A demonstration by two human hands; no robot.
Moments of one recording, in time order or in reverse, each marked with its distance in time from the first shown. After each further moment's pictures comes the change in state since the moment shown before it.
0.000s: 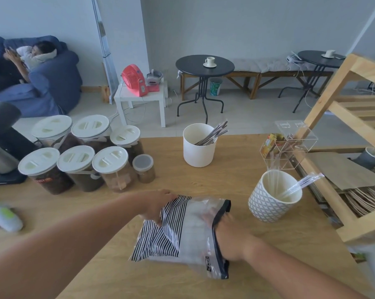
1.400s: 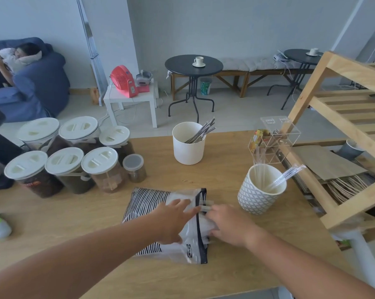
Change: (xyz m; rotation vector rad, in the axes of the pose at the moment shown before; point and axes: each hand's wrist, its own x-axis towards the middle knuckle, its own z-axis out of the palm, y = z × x) left_hand -0.021 0.102 0.019 0.231 0.155 0.129; right_hand -0.019 0.017 -0.016 -0.126 0.037 0.108
